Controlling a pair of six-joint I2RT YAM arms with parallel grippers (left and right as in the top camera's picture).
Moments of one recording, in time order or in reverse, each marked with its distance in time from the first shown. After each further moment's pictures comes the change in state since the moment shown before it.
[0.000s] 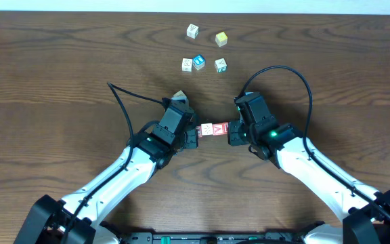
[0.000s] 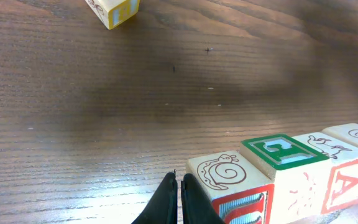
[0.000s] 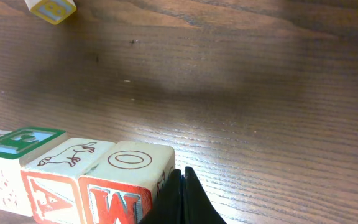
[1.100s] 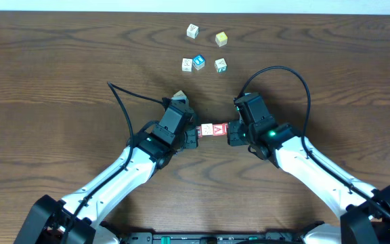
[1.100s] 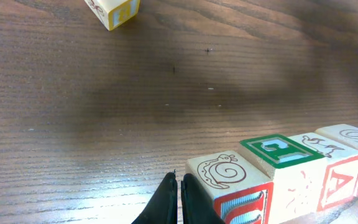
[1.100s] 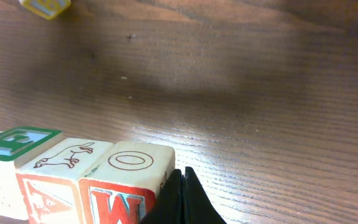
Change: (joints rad) left arm 0.000 0.000 0.000 0.001 -0.001 0.004; right arm 0.000 0.014 -0.005 0.011 -0.003 0.002
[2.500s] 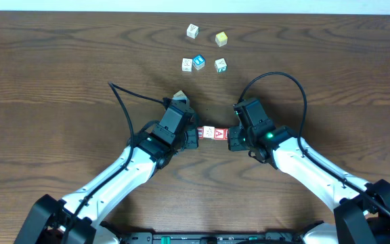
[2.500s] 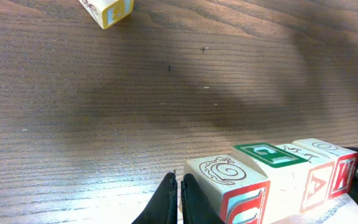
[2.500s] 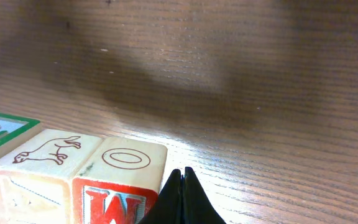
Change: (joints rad) left arm 0.000 0.000 0.000 0.003 0.013 0.002; right arm 0.000 0.029 -0.040 0.007 -0.011 0.001
